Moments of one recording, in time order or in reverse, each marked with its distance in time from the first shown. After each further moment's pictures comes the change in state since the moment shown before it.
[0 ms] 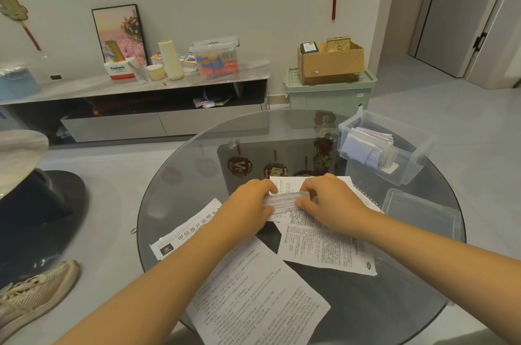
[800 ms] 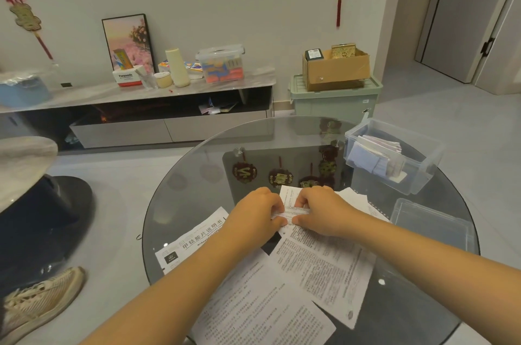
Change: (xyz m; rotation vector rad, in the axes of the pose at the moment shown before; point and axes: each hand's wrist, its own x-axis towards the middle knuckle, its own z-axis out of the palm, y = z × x) left_hand 0.006 0.002 0.001 0.017 -0.014 -0.007; right_hand 0.016 -0.016 0.003 -0.001 -0.188 0.055
